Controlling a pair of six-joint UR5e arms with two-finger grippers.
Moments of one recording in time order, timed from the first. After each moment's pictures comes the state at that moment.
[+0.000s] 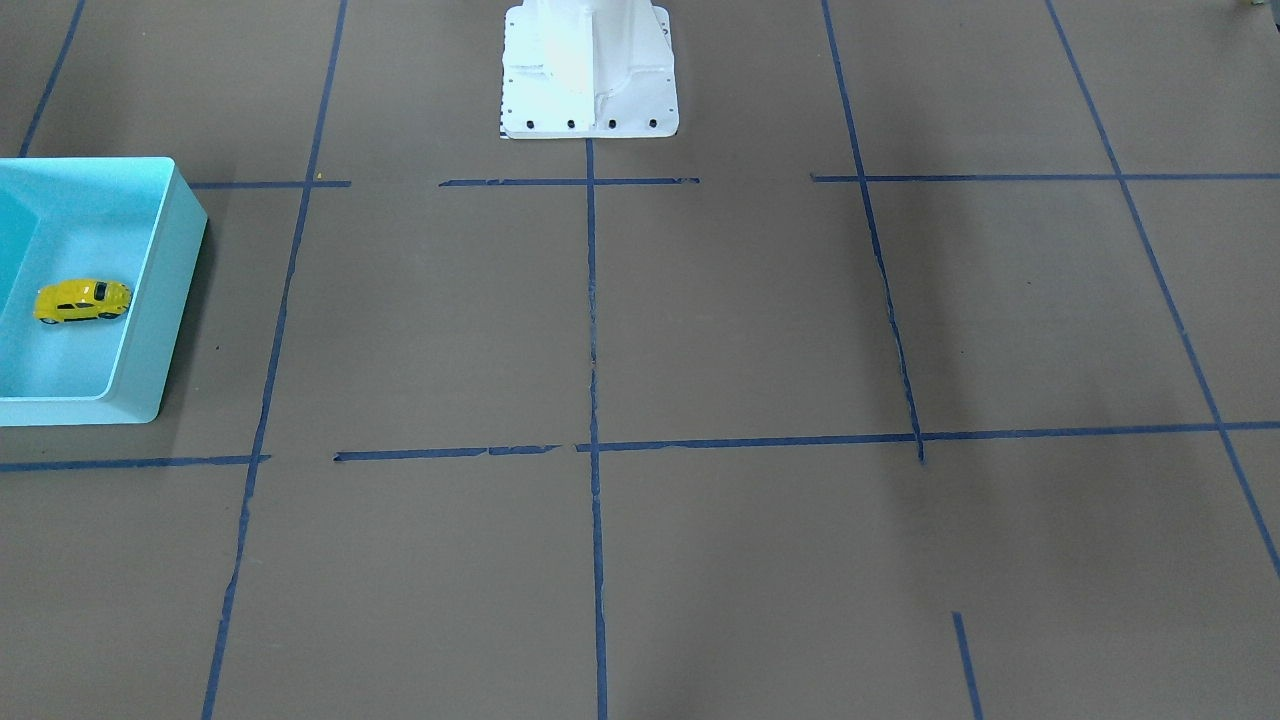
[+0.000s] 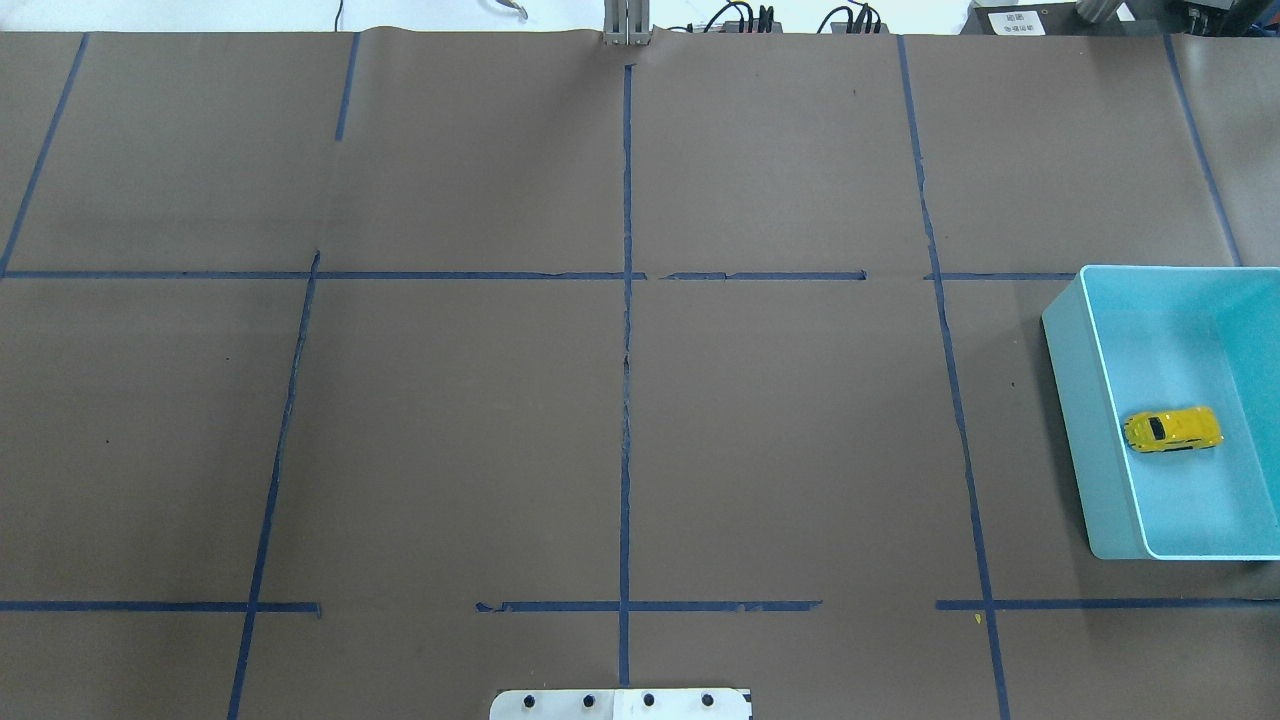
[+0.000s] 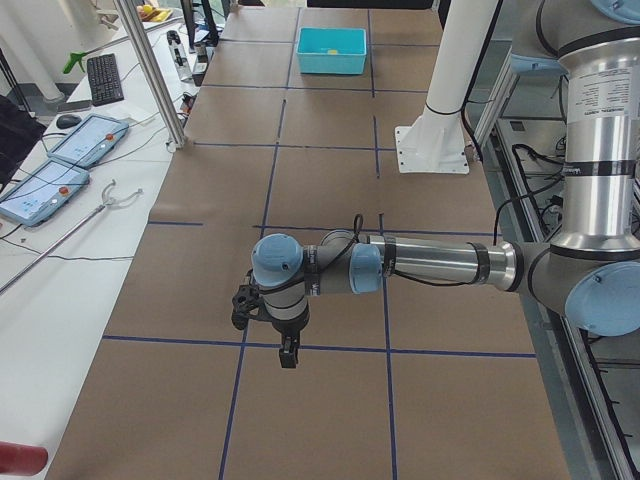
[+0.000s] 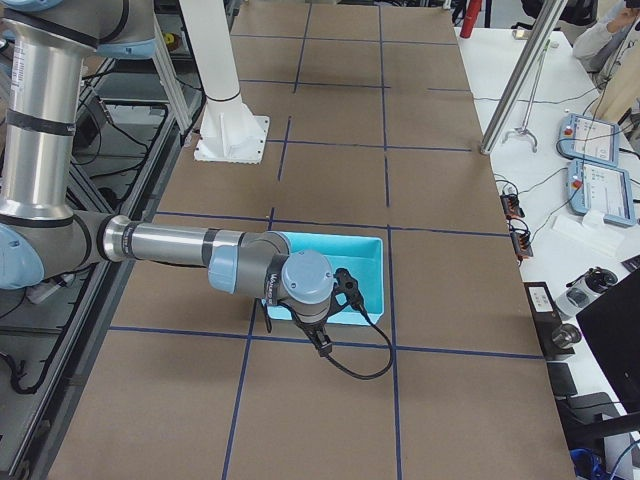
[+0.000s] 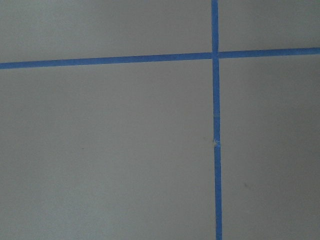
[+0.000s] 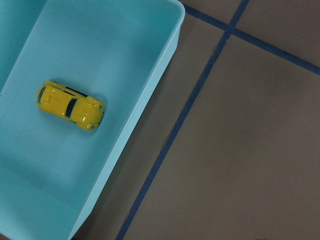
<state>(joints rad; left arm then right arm) -1.61 -1.49 -1.71 -1.44 -2.30 0.12 1.68 -1.80 1.78 -1.70 2.42 -0.56</state>
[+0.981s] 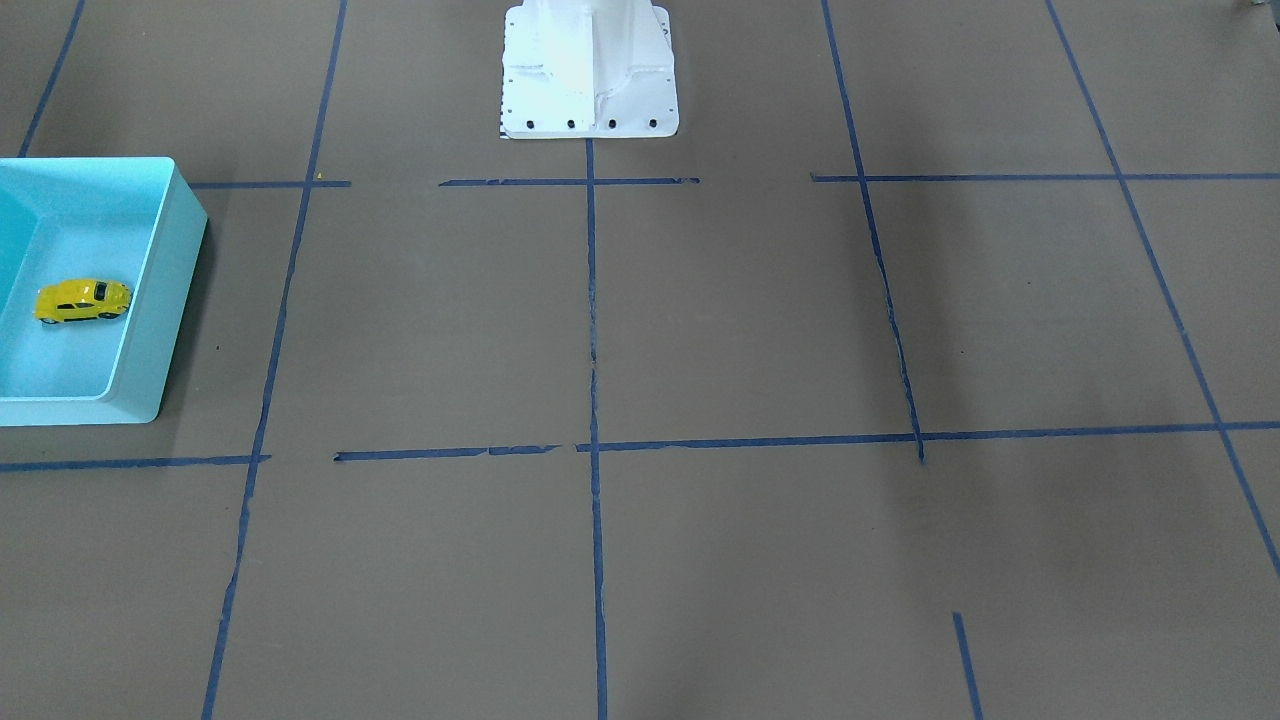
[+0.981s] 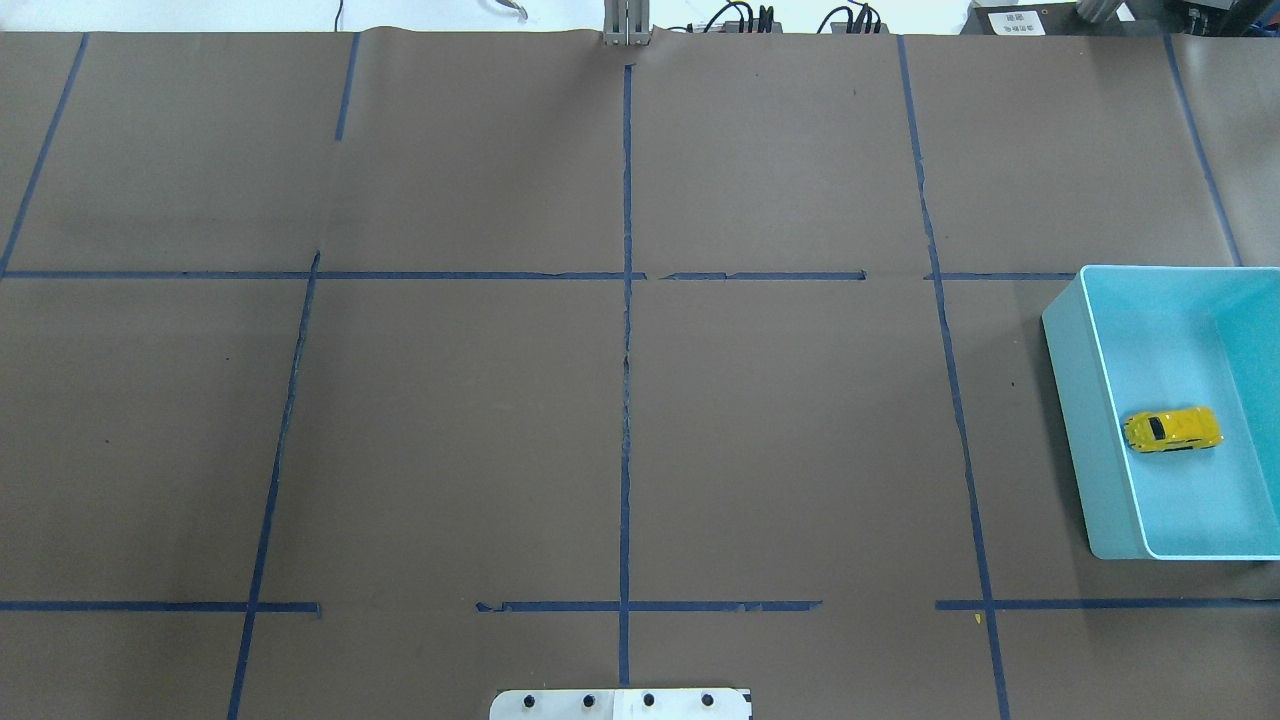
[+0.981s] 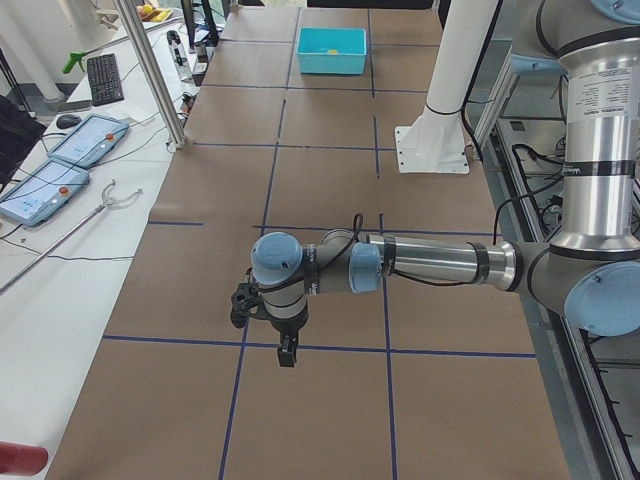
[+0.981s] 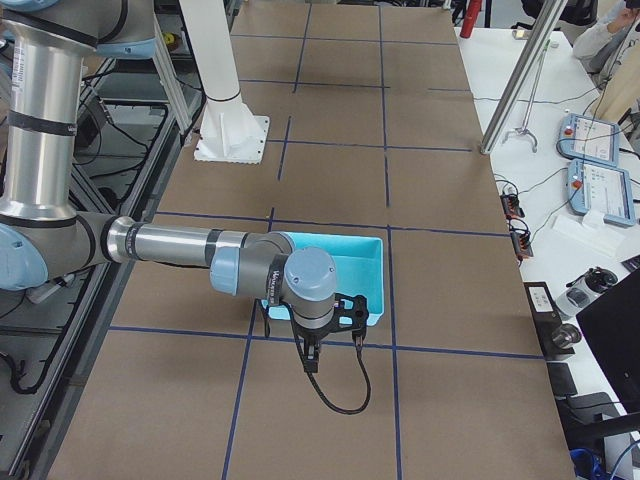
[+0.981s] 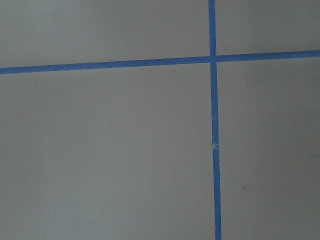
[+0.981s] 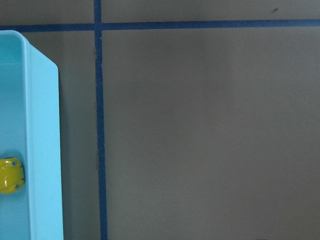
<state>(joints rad) -1.61 -1.49 -1.71 -1.45 -2.30 0.11 1.68 -1.79 1.70 -1.59 2.31 -0.12</state>
